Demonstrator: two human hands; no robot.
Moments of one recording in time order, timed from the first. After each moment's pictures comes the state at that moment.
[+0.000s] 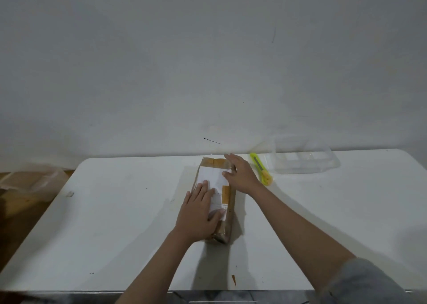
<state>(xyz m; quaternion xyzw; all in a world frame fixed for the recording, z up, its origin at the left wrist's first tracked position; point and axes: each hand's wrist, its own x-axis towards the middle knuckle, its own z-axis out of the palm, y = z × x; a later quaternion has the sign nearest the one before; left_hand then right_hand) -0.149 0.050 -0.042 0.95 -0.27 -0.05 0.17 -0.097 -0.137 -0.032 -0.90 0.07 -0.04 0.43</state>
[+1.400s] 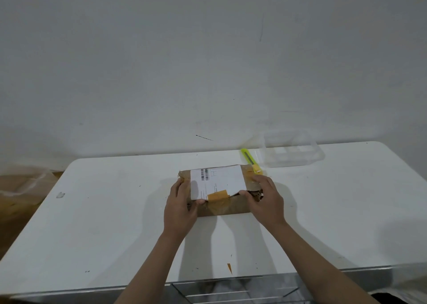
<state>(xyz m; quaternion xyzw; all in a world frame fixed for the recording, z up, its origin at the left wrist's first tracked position) -0.143 0.071 -0.067 0.91 -0.17 0.10 0.36 -0.214 -0.154 -0.062 -0.86 0.15 -0.26 0.41</state>
